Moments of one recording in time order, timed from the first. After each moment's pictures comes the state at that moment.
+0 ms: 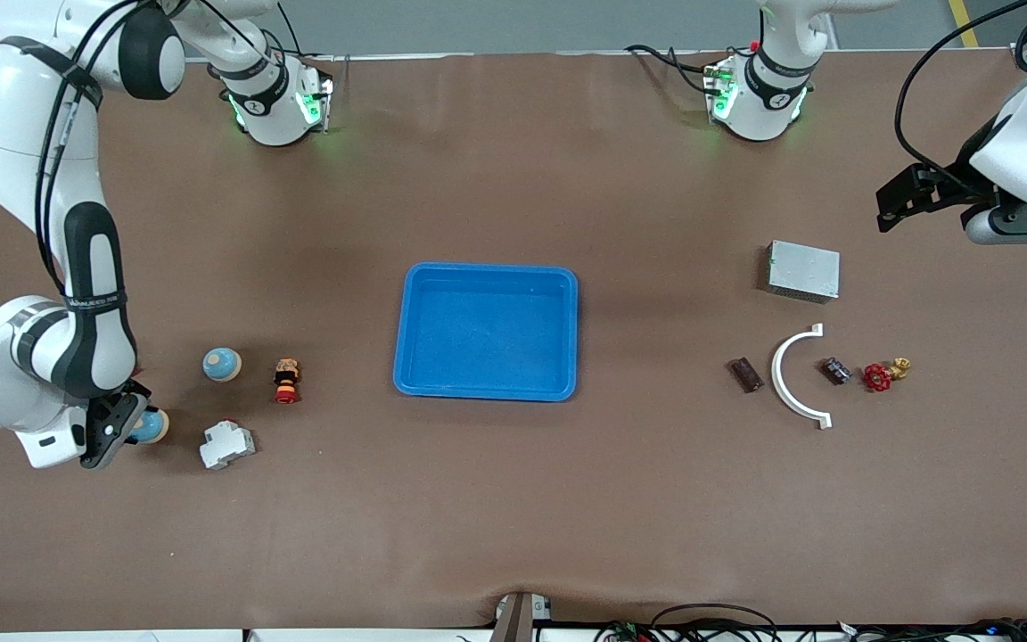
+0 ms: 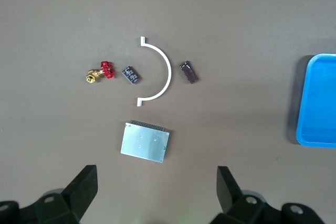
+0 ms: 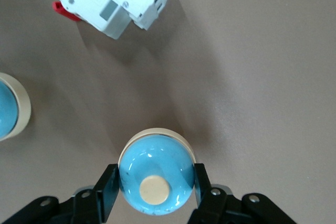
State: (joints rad) left arm -0.03 -0.02 -0.11 -1.57 0.03 1.53 -0.12; right arm 0.10 0.81 -0.40 -1.51 0.38 2.21 -1.56
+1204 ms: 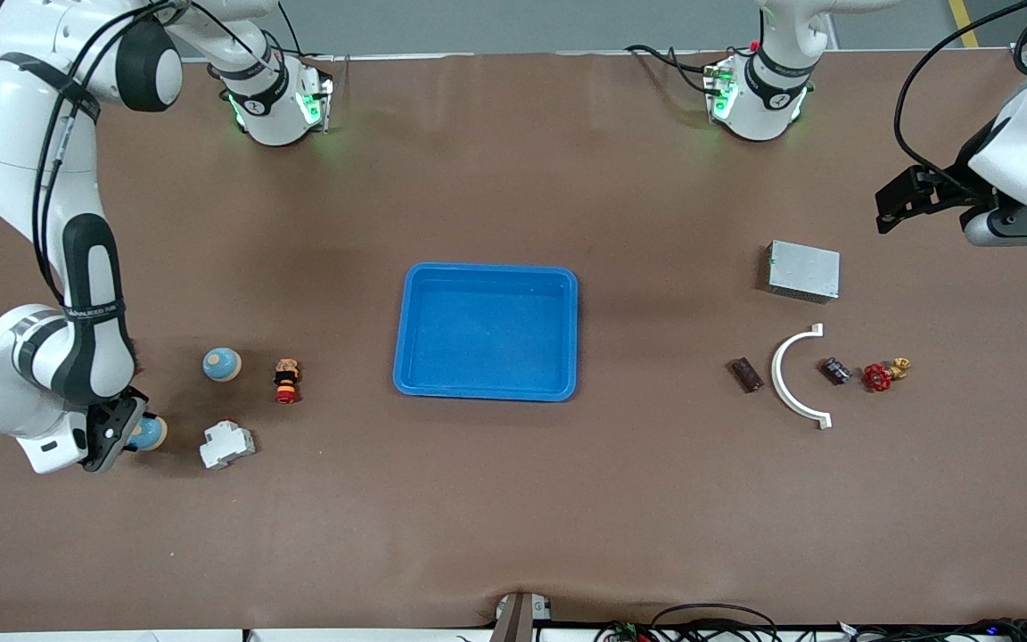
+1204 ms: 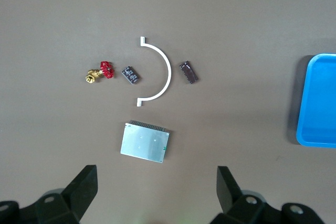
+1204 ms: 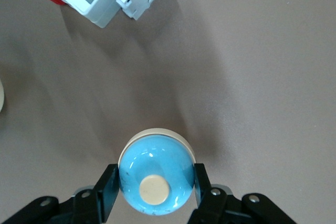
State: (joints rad) left arm -0.03 -0.02 -0.11 -1.57 0.03 1.53 -0.12; right arm 0.05 0.85 -0.36 -1.47 0.38 2.24 -1.64
